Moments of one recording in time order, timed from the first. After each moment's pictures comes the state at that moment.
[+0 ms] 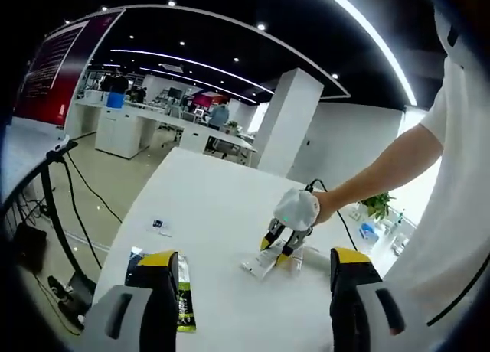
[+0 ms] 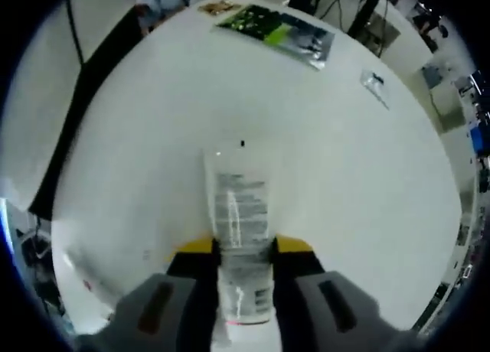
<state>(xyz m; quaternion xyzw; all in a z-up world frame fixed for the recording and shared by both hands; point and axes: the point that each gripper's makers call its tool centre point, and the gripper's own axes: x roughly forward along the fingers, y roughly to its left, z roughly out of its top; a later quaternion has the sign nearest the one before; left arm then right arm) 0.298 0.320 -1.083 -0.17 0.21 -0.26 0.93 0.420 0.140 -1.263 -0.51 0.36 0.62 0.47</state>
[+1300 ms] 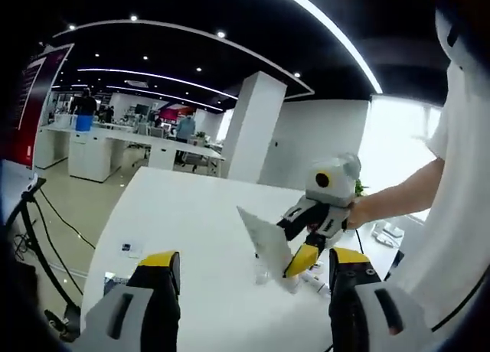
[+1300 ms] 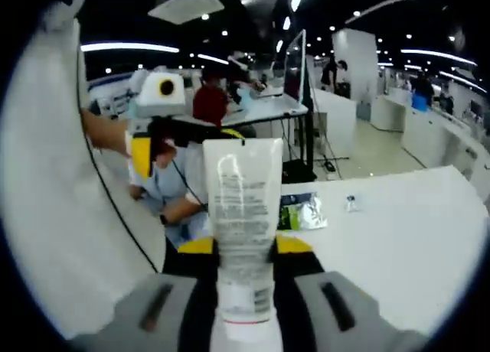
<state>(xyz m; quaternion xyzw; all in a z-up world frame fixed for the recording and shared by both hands) 0.273 0.260 -1.046 -0.12 0.17 -0.36 0.91 0.276 0.222 -1.071 -0.08 0.22 0.70 0.68</state>
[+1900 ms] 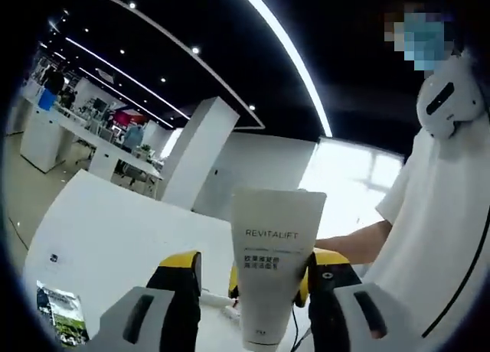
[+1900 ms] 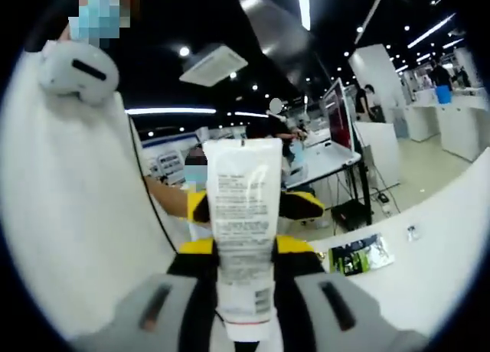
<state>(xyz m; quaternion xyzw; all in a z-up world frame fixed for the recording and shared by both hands) 0.236 0.206 -0.970 -0.24 0.09 -0.53 0.81 0.215 0.234 -0.987 0.09 0.17 0.77 0.60</state>
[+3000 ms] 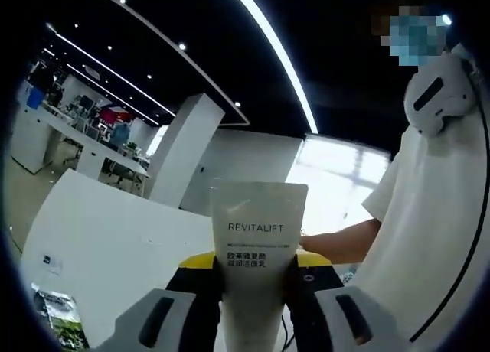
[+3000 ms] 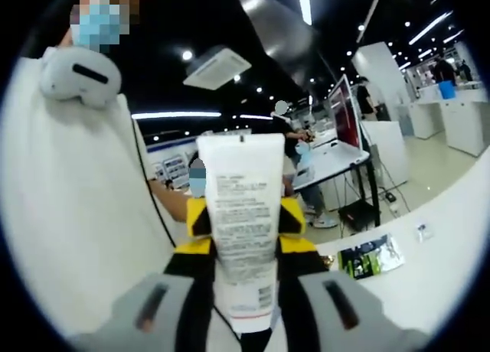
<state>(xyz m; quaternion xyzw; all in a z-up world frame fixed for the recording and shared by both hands) 0.234 0.212 -0.979 -0.23 0.09 -0.53 0.81 0.214 0.252 -0.996 0.09 0.18 0.78 0.60</state>
